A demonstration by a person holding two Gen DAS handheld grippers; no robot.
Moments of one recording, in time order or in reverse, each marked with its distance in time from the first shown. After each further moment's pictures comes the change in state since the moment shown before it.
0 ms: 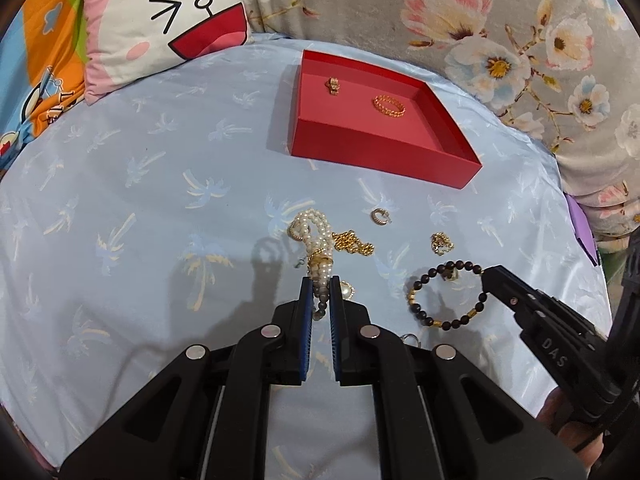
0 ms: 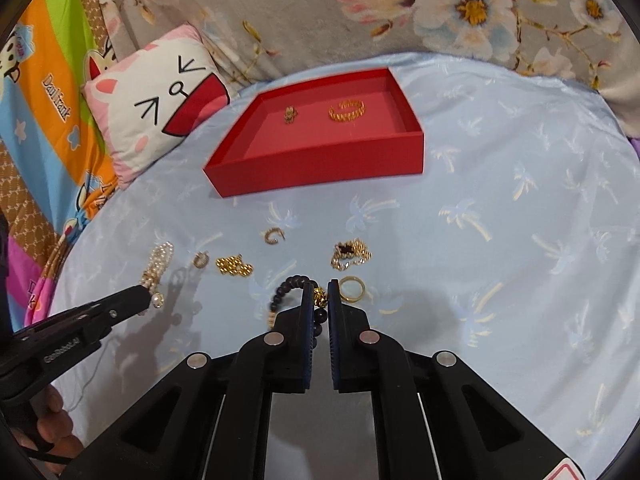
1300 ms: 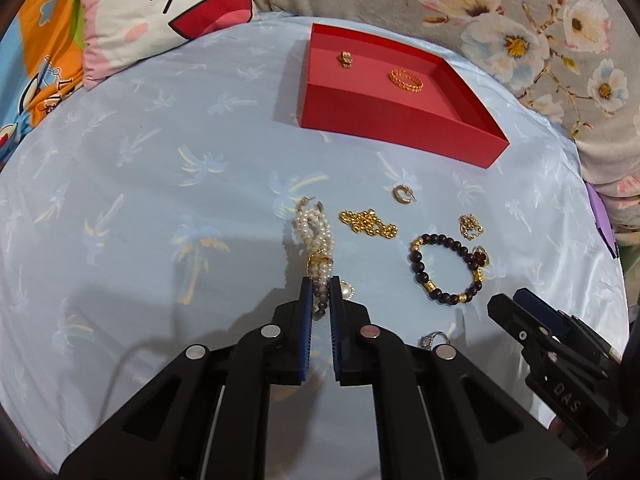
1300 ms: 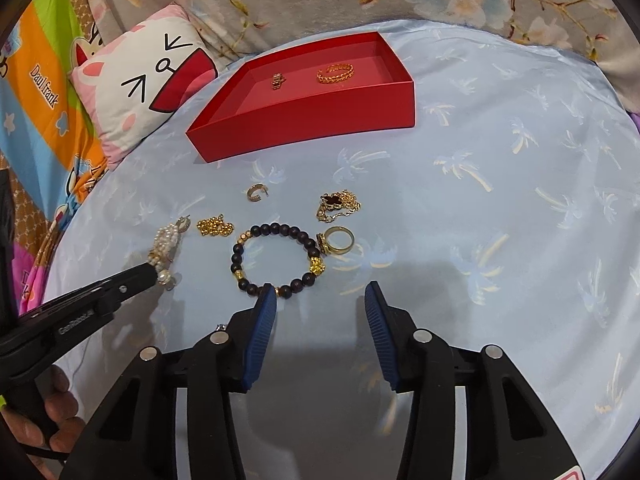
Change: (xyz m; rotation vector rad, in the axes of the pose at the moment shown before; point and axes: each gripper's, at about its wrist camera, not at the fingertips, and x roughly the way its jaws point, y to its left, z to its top) left arm 0.030 0.003 -0.008 -0.002 0.054 0.058; right arm 0.024 -0.009 -0.024 0.031 0.095 -0.011
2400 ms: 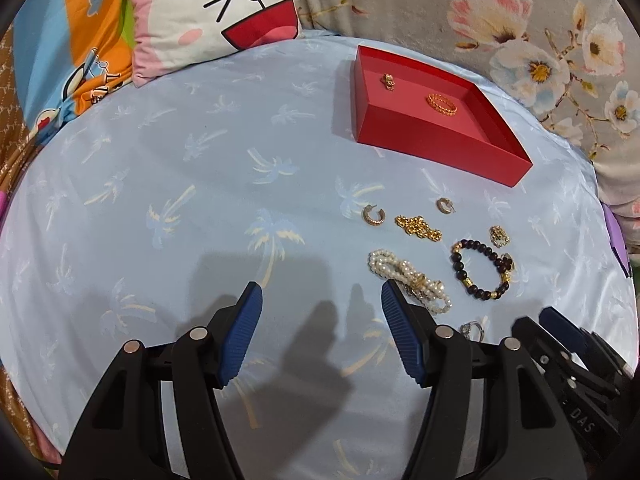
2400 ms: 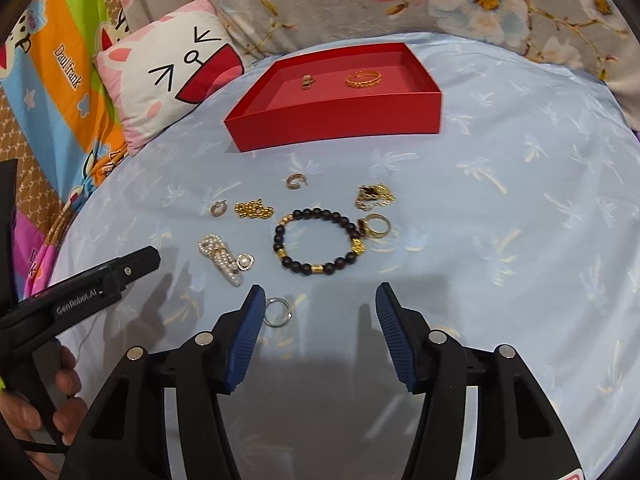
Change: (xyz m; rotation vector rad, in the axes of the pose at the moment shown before) left arm -0.023 0.029 -0.016 -0.058 -0.056 0.079; right arm -0.015 0.028 -0.015 -0.072 -0.018 0.015
